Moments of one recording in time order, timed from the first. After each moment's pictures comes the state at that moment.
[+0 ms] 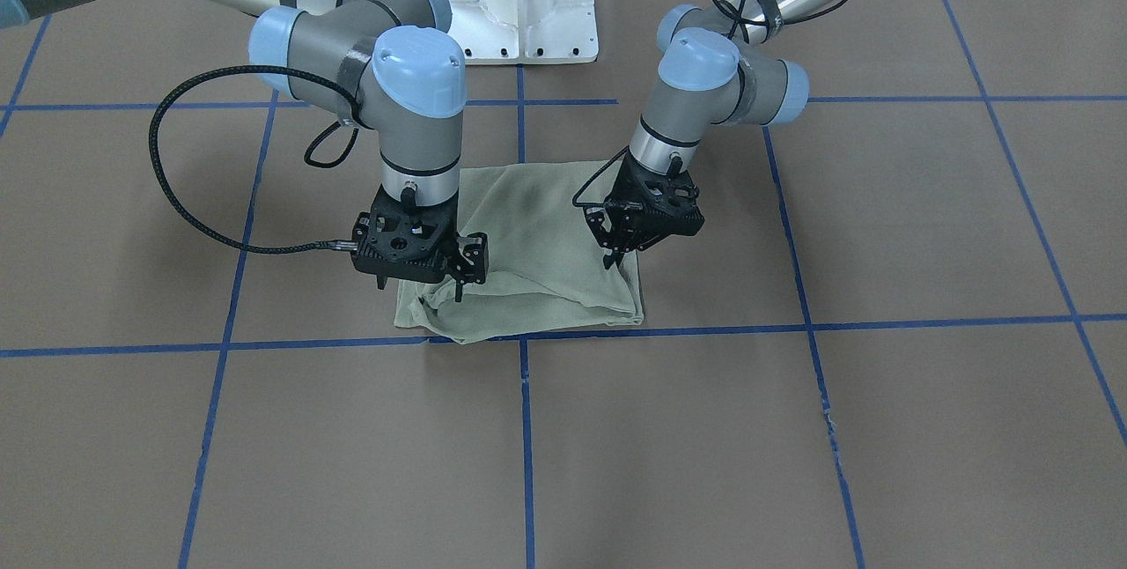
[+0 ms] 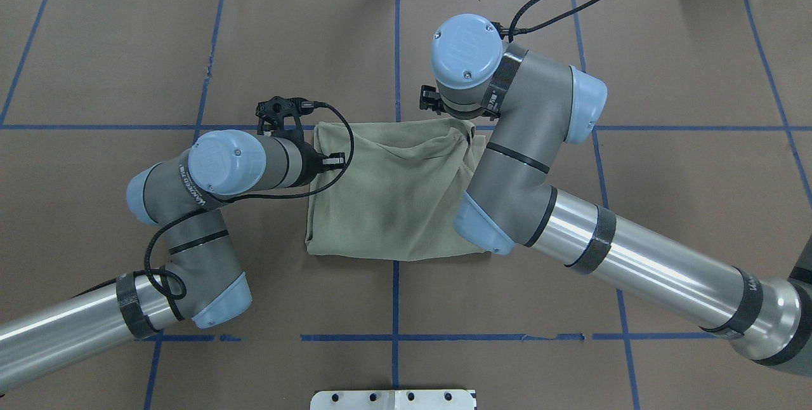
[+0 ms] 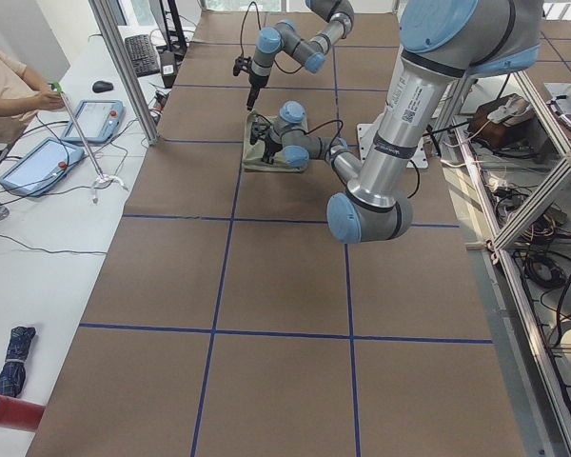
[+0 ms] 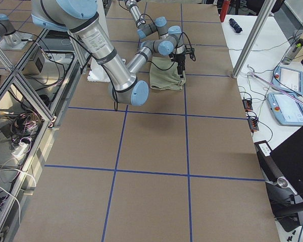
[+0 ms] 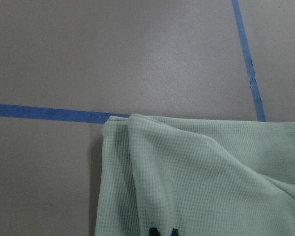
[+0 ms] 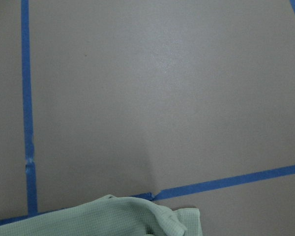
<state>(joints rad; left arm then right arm) -0.53 -2.11 -1.52 -2.19 -1.64 -1.30 0.63 -0.78 1.52 -1.64 1.66 1.27</state>
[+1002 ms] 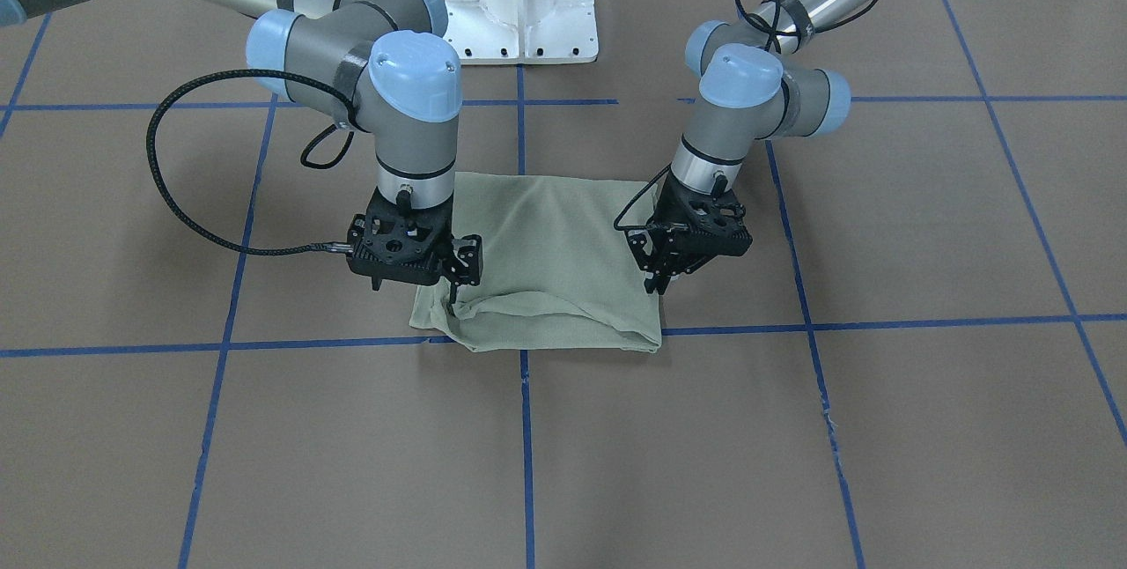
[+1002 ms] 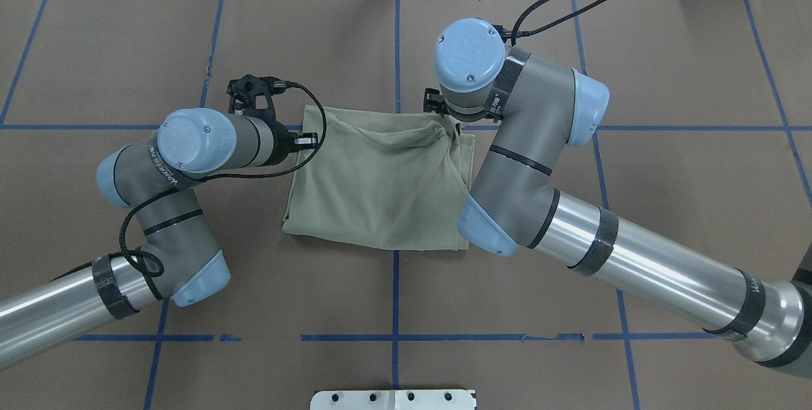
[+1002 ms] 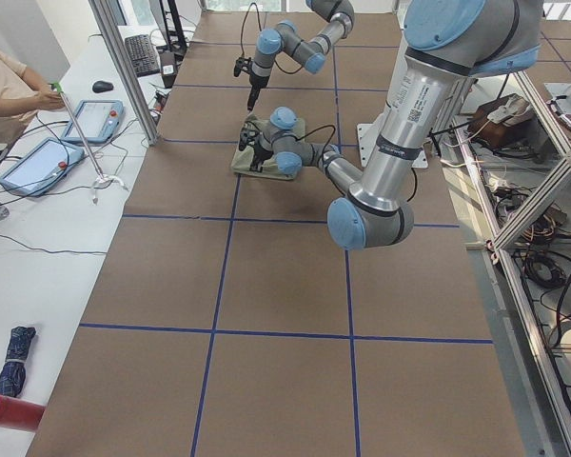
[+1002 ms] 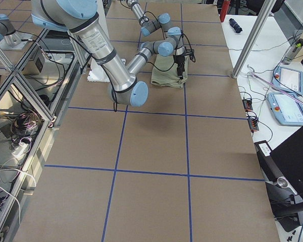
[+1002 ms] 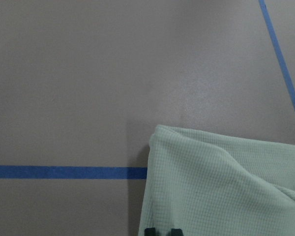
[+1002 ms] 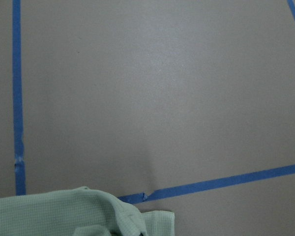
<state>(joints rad) -0.59 -2.07 -1.53 -2.19 -1.64 -1.23 0.63 -0.79 1.52 -1.64 1.66 1.25</state>
